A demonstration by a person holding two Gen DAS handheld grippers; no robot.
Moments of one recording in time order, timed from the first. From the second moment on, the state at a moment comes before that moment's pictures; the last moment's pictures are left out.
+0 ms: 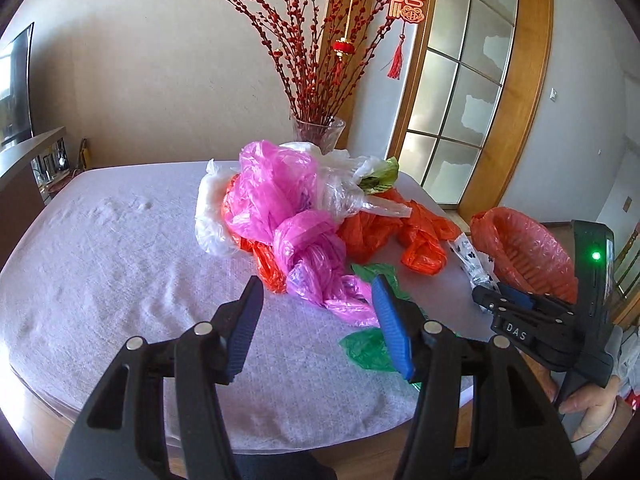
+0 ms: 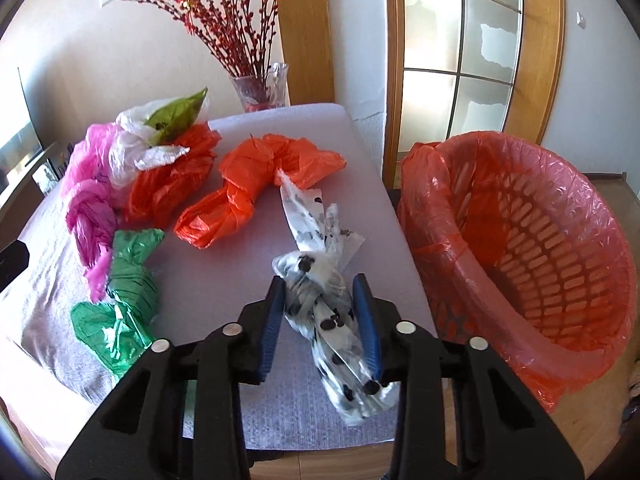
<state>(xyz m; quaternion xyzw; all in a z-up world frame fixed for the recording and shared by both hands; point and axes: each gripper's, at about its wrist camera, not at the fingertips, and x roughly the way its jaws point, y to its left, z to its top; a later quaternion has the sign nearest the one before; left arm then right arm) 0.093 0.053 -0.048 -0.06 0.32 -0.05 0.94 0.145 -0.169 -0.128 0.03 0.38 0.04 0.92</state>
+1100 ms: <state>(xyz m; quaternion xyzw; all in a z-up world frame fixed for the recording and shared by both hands) 0.116 -0.052 -0.109 0.00 0.39 -0.10 0.92 0.099 -0.200 -0.117 0.09 0.36 0.06 0.93</state>
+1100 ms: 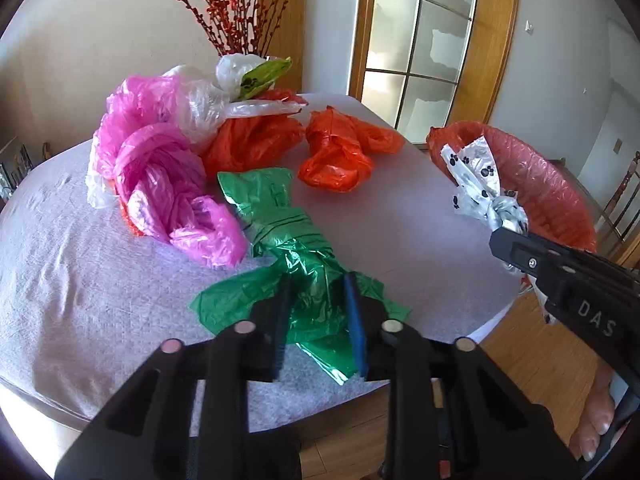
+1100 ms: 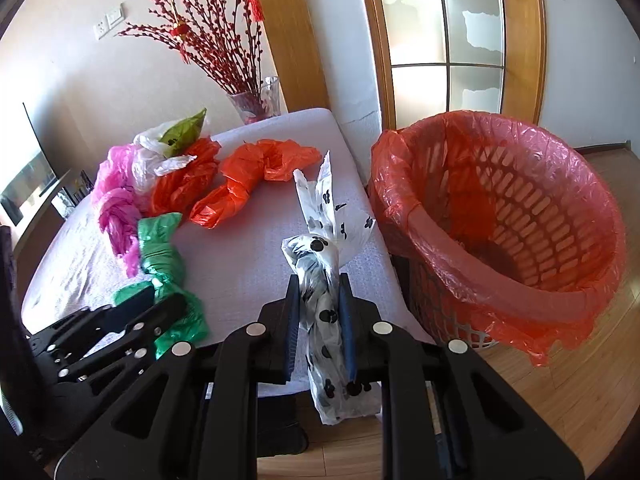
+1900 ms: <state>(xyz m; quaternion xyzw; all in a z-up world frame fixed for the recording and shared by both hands) 0.107 -0.056 -0.065 -0.01 0.32 -0.19 0.93 0.077 -0.221 -0.091 0.12 0.32 0.05 0.94</state>
